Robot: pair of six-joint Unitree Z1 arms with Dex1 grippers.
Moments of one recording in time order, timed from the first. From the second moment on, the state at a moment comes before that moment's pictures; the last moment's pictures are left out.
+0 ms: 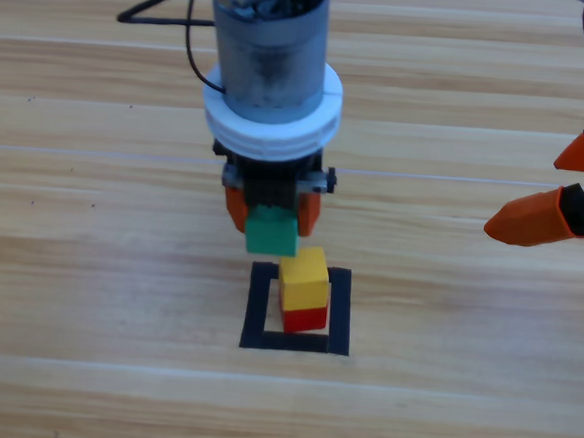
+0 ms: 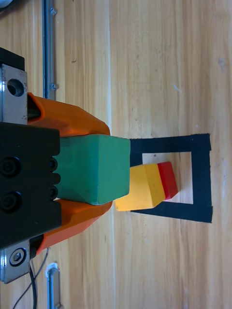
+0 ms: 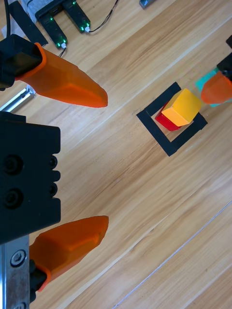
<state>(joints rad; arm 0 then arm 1) -0.88 2.21 -2.13 1.41 0.07 -0.95 0.84 1.47 -1.08 0.50 0.03 -0.04</state>
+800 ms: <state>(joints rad) -0.92 2.27 -2.18 1.41 0.06 -0.95 0.84 1.48 -1.08 0.50 0.04 -0.04</state>
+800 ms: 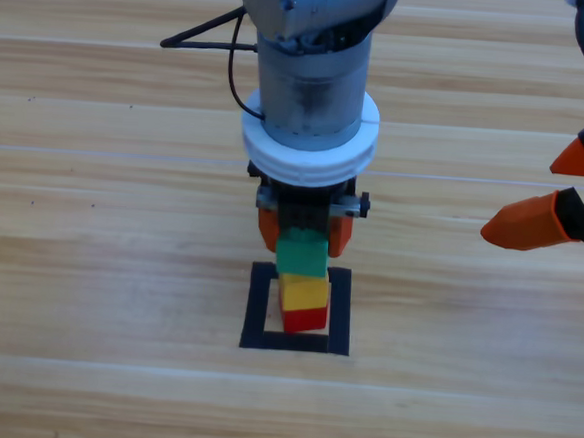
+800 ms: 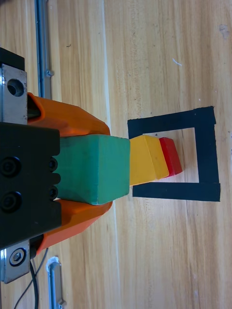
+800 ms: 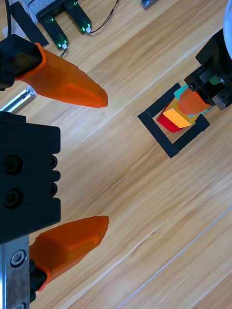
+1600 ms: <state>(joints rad) -0.92 2.30 -2.20 1.41 0.06 -0.93 0.84 1.48 -1.08 0.50 0.07 -0.04</state>
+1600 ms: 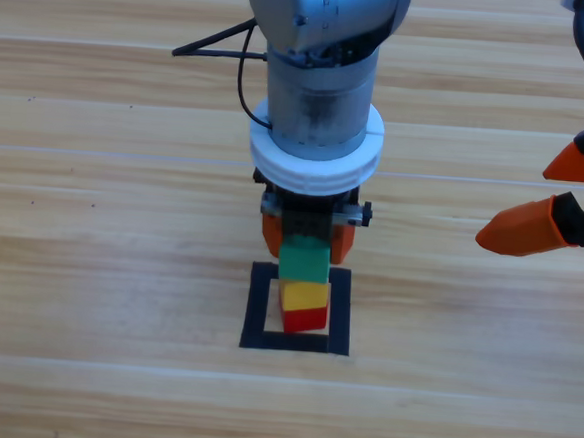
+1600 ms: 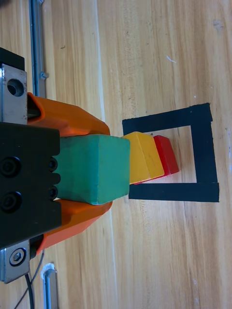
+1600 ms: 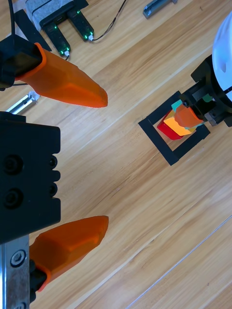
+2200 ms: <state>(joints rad) -0.92 2.30 -2.20 1.41 0.07 -0.92 0.84 1.48 -1.08 0.51 0.08 -0.04</state>
